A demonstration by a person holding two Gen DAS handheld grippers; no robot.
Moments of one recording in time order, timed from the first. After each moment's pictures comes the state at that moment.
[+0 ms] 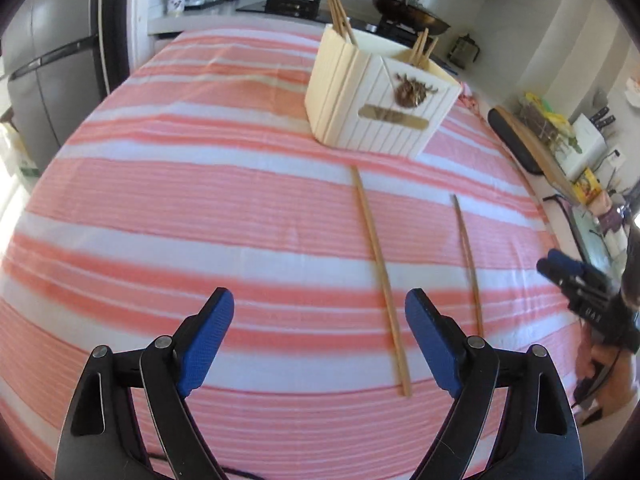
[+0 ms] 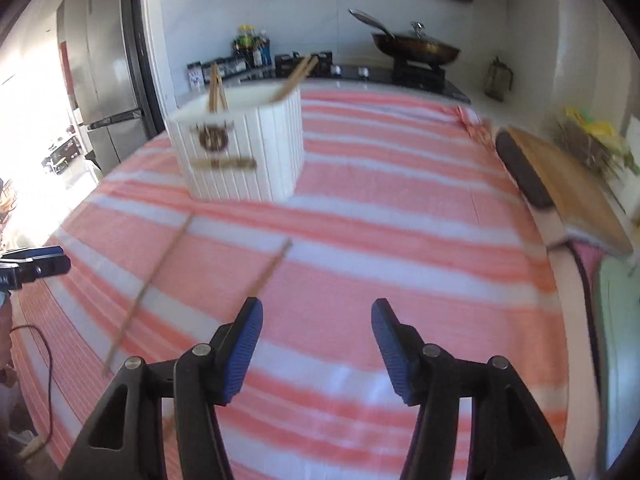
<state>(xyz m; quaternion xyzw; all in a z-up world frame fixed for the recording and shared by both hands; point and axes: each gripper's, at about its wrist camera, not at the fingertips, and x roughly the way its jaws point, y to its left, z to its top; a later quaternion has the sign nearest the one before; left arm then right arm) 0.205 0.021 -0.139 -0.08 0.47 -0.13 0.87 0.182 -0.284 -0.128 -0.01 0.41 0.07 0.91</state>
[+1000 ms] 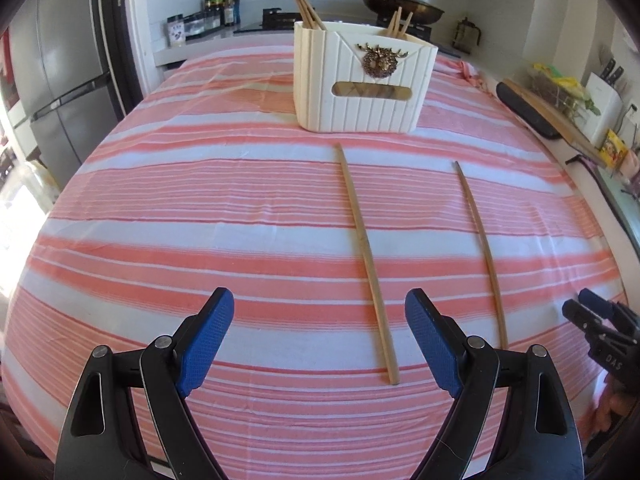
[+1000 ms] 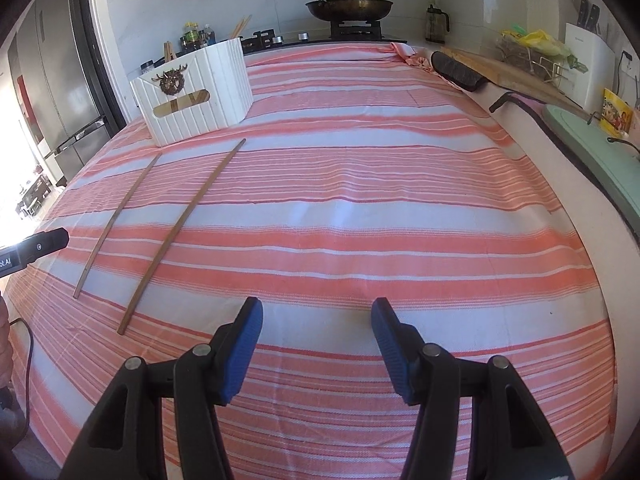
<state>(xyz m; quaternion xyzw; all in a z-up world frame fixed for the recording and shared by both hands) 0.174 -0.023 -0.155 0.00 0.43 -0.07 0.90 0.104 -0.309 -0.183 0.06 0.42 0.01 0.90</state>
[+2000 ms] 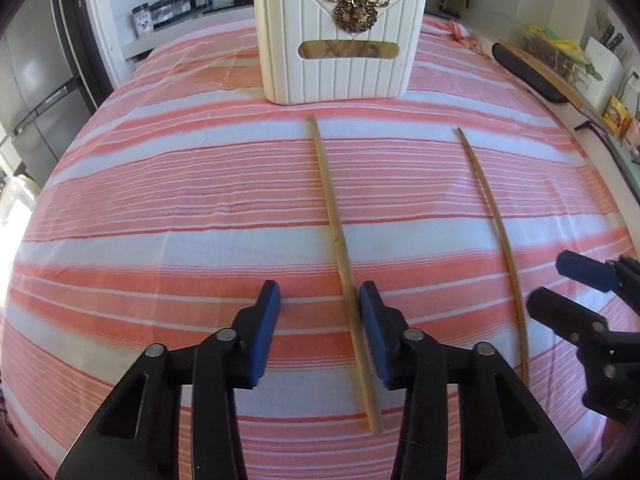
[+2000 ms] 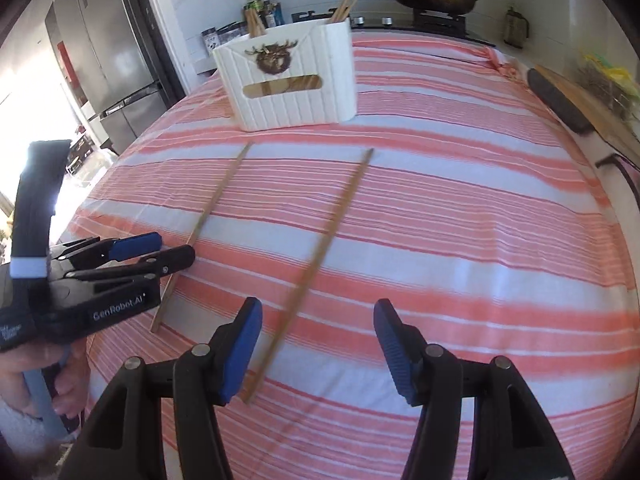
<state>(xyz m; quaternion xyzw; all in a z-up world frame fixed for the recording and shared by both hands) 0.206 -0.051 -0.176 0.04 0.47 -0.09 0.88 0.164 -0.212 -0.162 0.03 0.46 0.11 0.88</state>
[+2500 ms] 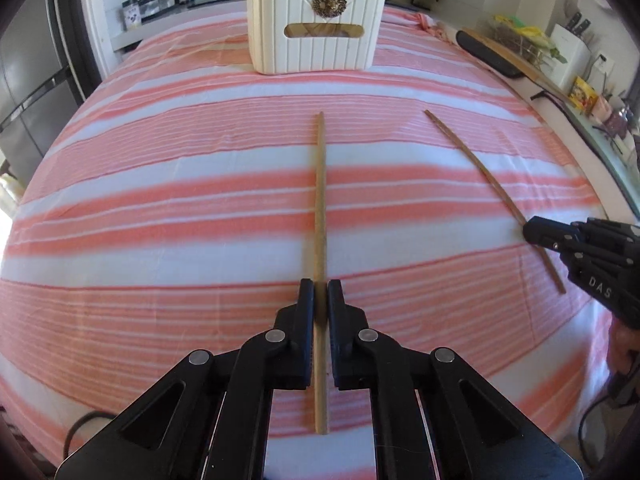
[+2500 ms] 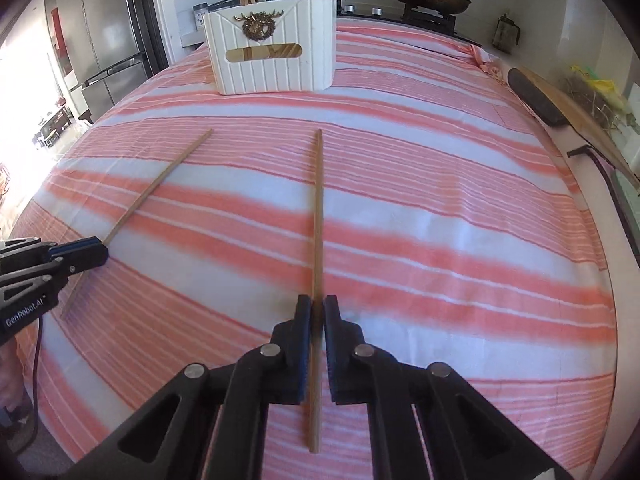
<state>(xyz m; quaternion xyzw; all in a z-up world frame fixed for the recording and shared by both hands) 0.133 -0.024 -0.175 0.04 0.48 -0.15 0.86 0.116 -0.230 -0.175 -0.02 0.48 0.07 0.87</state>
